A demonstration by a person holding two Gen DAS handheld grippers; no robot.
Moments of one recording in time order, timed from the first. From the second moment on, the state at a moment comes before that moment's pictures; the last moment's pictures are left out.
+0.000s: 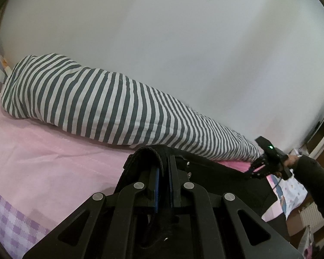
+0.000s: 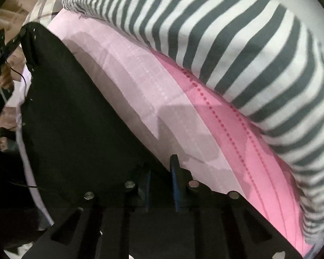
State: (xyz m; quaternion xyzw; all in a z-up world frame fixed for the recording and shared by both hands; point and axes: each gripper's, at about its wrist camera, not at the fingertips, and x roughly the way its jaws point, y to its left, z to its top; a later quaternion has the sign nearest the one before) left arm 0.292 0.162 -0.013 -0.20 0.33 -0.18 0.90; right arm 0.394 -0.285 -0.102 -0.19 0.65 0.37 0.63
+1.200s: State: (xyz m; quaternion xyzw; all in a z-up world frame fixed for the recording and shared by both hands) left arm 0.122 0.166 0.004 -0.11 0.38 -0.19 0.90; right arm 0.073 -0.305 -0.032 -0.17 0.53 0.13 0.82
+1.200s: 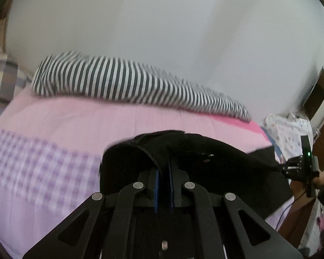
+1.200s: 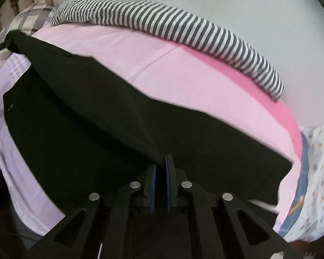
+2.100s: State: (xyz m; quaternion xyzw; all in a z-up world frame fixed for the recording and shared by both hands) left arm 0.061 0.155 -0.075 -0.08 0.54 -0.12 0.83; right arm 0.023 -0.316 -0.073 -0.06 0.54 0.05 0.84
